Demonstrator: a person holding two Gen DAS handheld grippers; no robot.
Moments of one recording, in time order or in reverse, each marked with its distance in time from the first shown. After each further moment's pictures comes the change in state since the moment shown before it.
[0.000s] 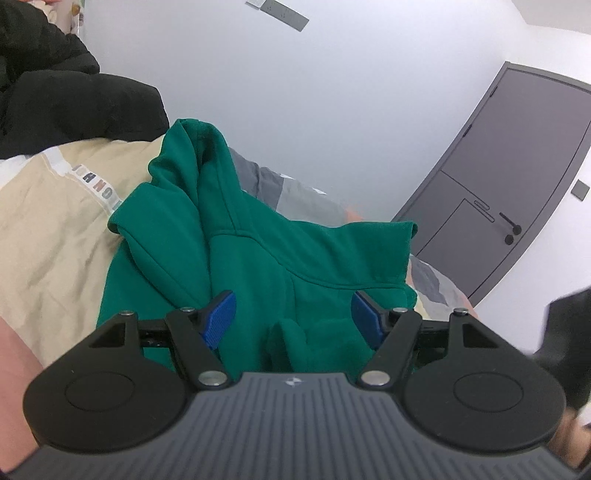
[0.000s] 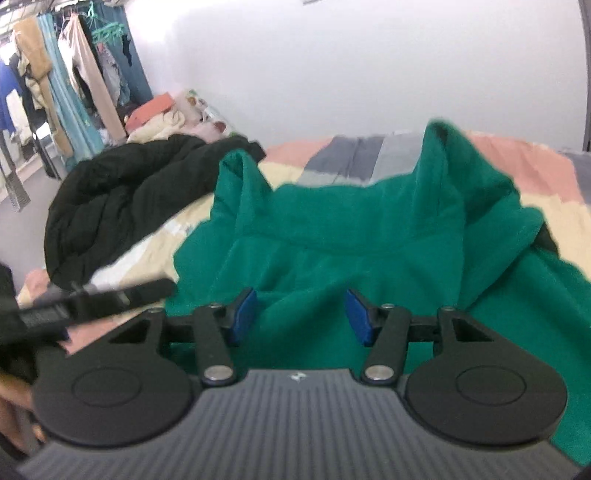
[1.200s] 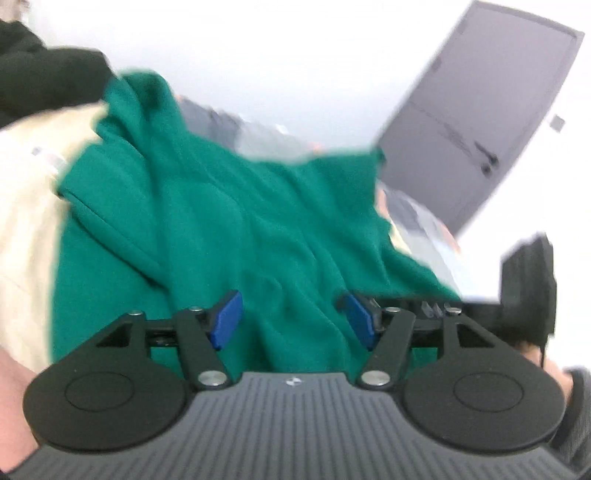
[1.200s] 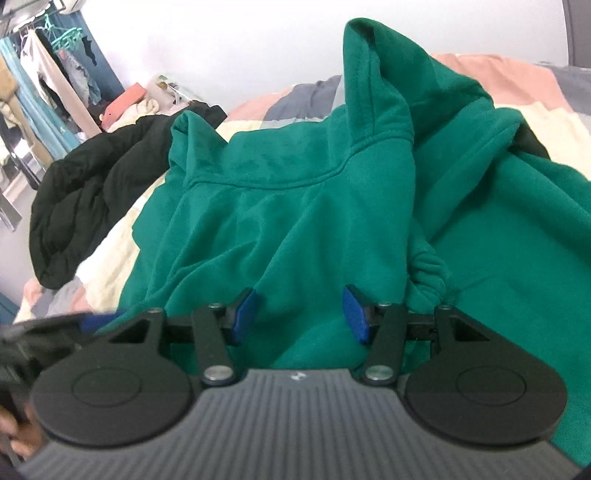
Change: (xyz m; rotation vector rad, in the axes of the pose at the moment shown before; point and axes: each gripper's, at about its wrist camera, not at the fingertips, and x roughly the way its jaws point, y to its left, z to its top) left arm 0.017 -0.009 -0.007 0.109 0.166 -0.062; right arm 0.020 -0.056 -0.021 0.180 0.088 0.030
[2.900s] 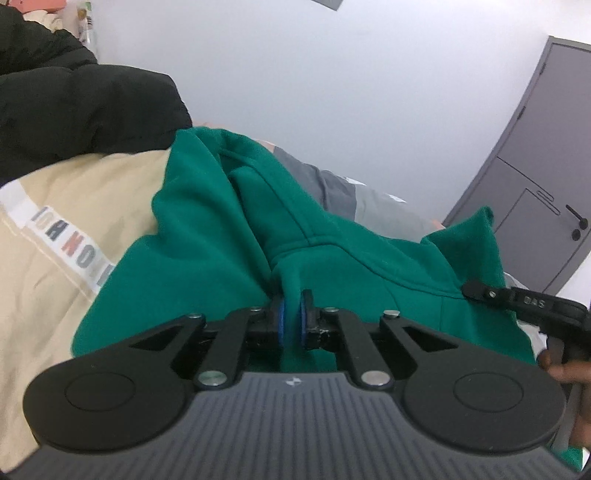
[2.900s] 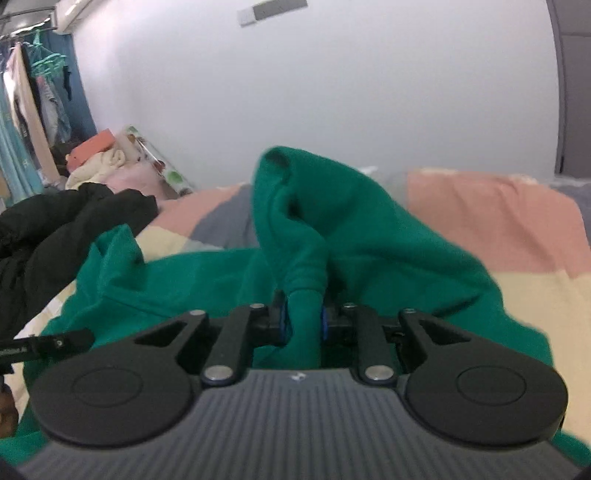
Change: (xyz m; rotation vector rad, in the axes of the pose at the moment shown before) left arm 0.116 0.075 0.080 -0.070 -0.119 0.231; right arm 0.088 -0.051 0.125 -0.070 -0.245 -0.122
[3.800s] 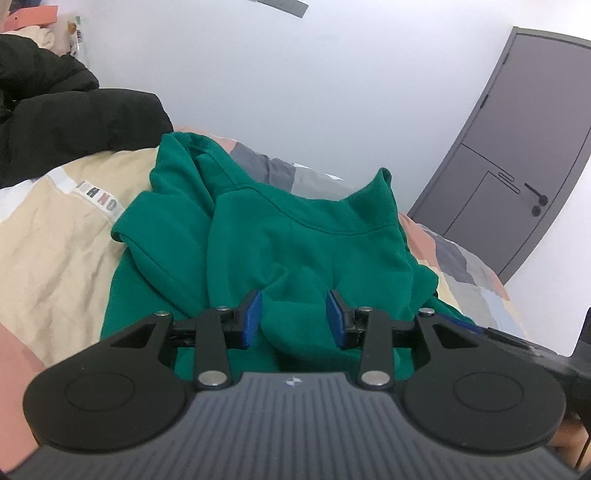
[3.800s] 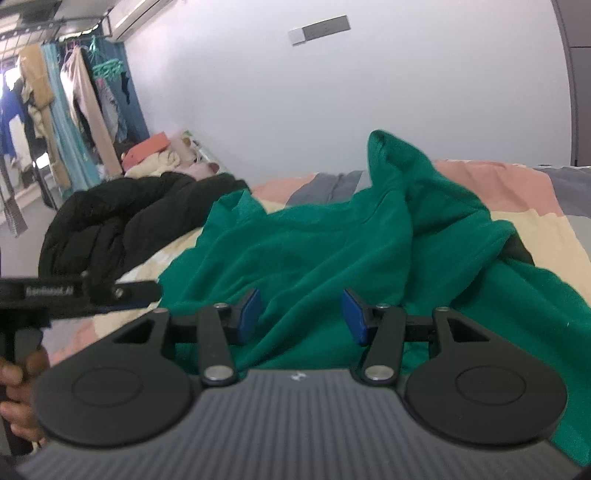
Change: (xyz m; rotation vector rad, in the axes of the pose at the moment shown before) left arm -0.150 -0.065 -0.058 0.044 0.015 -0.060; right arm -0.165 0.082 -0.087 -0.089 -0.029 0.108
